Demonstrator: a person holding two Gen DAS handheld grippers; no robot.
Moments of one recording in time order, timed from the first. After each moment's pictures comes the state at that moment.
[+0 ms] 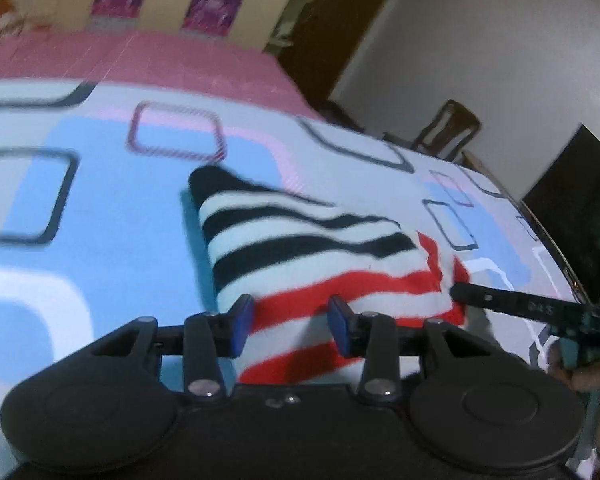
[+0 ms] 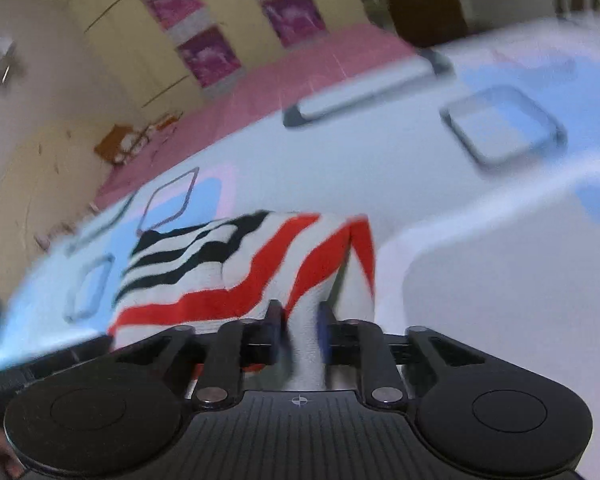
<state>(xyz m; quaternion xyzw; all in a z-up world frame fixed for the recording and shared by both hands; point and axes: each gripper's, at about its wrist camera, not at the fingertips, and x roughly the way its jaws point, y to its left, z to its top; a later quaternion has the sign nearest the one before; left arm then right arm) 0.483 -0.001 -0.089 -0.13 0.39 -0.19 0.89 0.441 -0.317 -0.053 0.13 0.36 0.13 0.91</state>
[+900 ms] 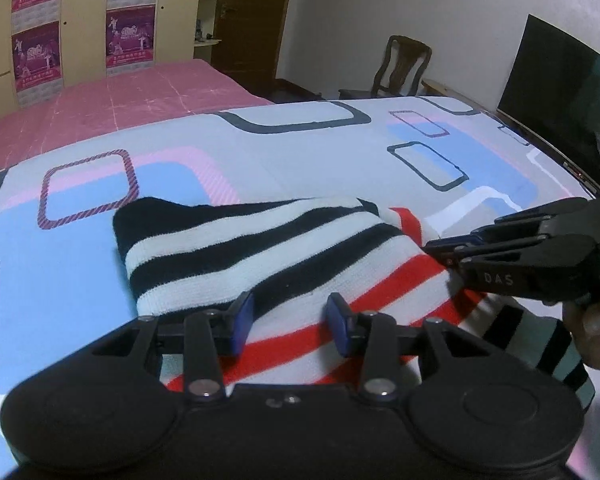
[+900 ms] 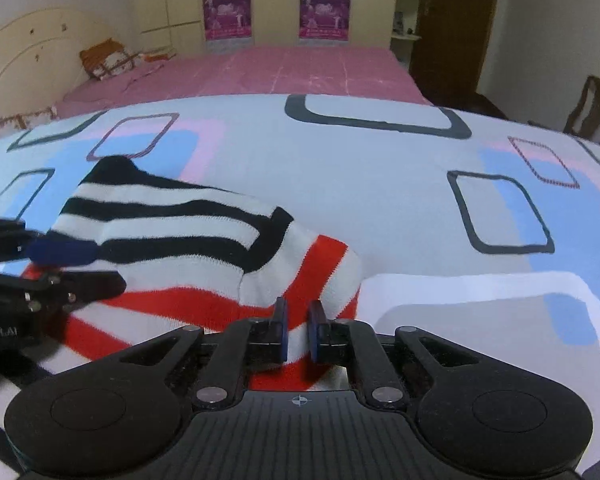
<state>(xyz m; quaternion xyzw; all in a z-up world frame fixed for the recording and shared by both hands) 0.505 -0.063 -0.096 0.02 0.38 -0.25 0.89 0.474 -0.273 -0.075 -0.02 0.41 0.10 0.91</state>
